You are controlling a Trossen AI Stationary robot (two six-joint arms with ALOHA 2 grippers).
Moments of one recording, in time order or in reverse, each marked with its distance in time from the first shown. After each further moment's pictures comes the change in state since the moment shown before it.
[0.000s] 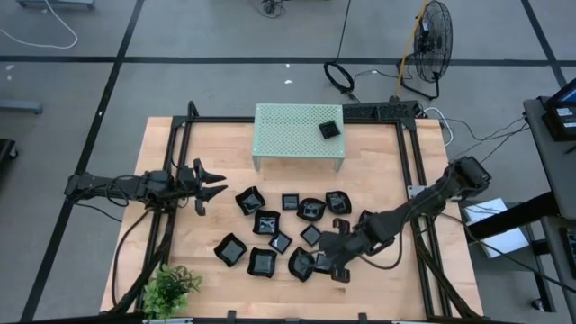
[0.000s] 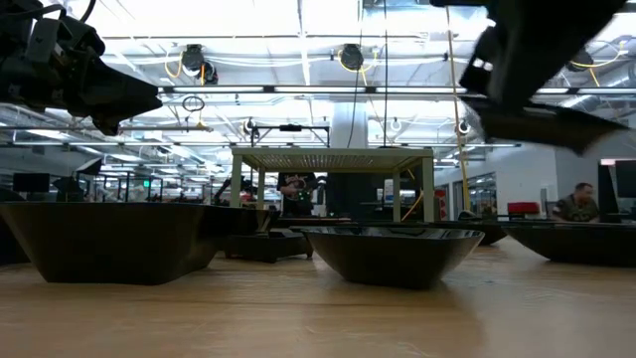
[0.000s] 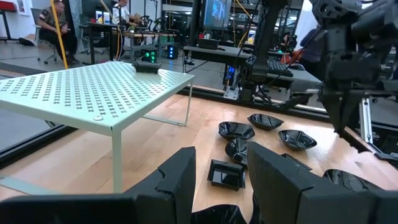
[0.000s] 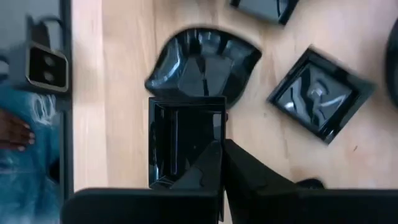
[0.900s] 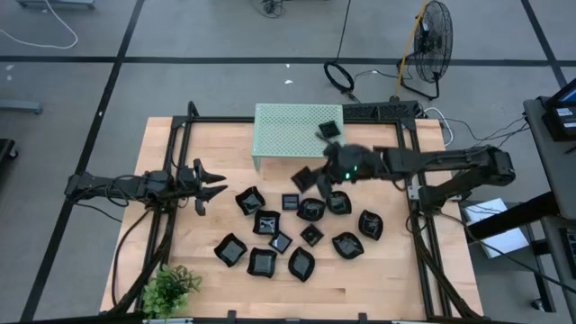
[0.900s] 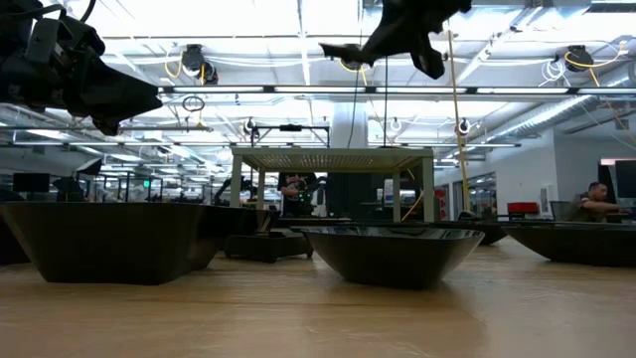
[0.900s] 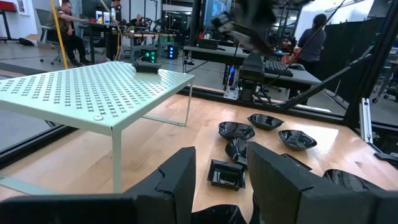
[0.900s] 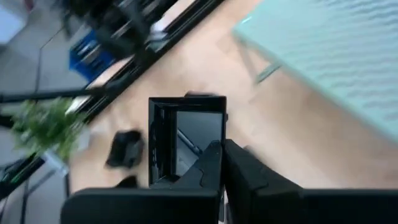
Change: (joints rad) left arm 0.000 0.000 0.000 0.000 0.000 0.000; right arm -0.558 -0.304 0.000 0.138 0.023 0.043
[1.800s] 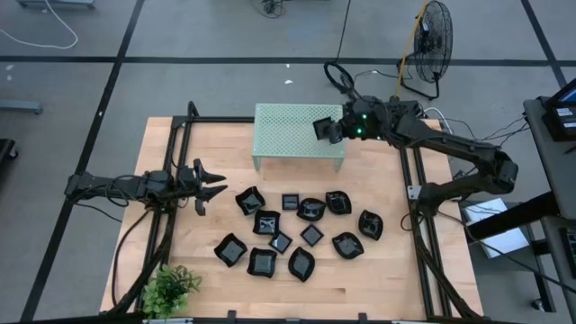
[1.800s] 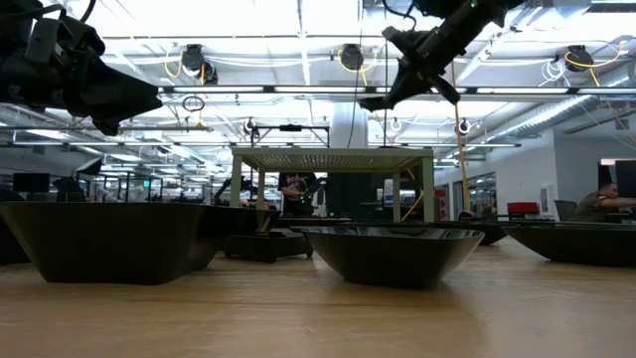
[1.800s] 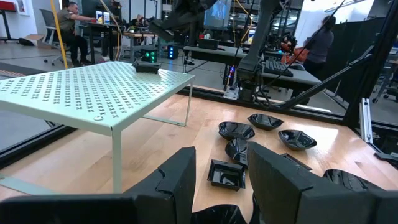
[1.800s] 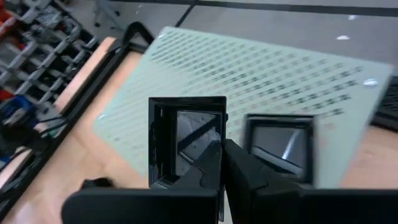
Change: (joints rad) left arm 0.000 0.000 0.000 0.000 0.000 0.000; right arm -0.455 -0.025 0.000 -0.066 -0.044 -0.077
